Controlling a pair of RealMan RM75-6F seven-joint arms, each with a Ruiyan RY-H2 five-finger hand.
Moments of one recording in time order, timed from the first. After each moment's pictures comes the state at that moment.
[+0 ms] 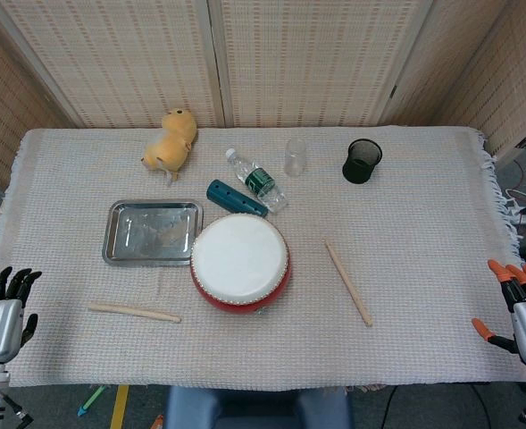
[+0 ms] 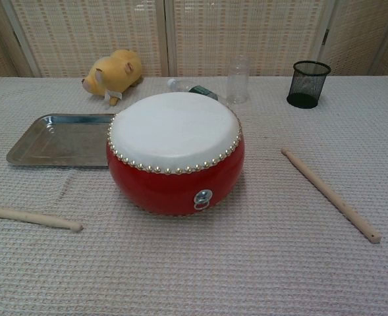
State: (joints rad) left arm -0.11 -1.19 -0.07 -1.68 1.34 1.50 0.31; right arm 0.01 -1.11 0.04 -1.51 -1.56 1.54 0.15
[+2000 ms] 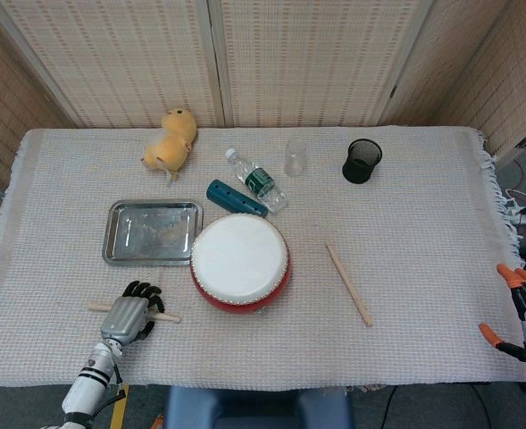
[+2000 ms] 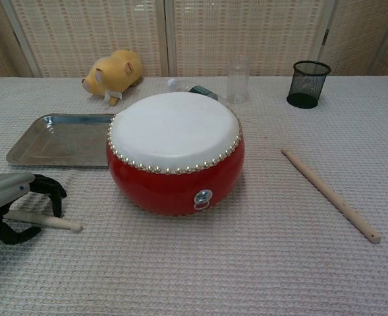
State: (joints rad) left arm -0.38 -1.53 -0.06 -1.58 1.16 1.05 0.38; right arm -0.02 -1.09 0.03 -1.49 -1.59 1.61 0.20
